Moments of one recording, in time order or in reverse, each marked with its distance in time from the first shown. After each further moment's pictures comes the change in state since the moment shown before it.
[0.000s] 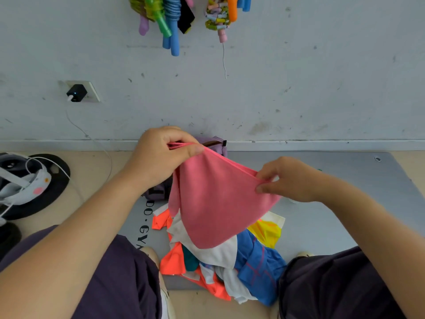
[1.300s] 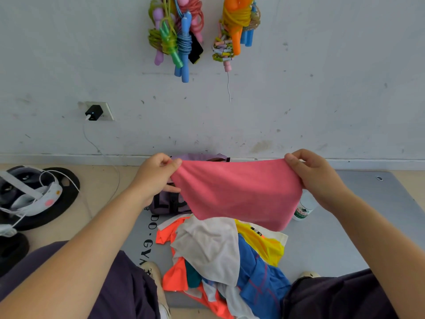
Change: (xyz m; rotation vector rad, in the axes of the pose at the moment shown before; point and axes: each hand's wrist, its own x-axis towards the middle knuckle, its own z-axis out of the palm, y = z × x) left_hand 0.003 -0.060 -0.001 -0.332 0.115 -0.562; right_hand -0.005 0.034 -0.012 0.755 0.577 0.160
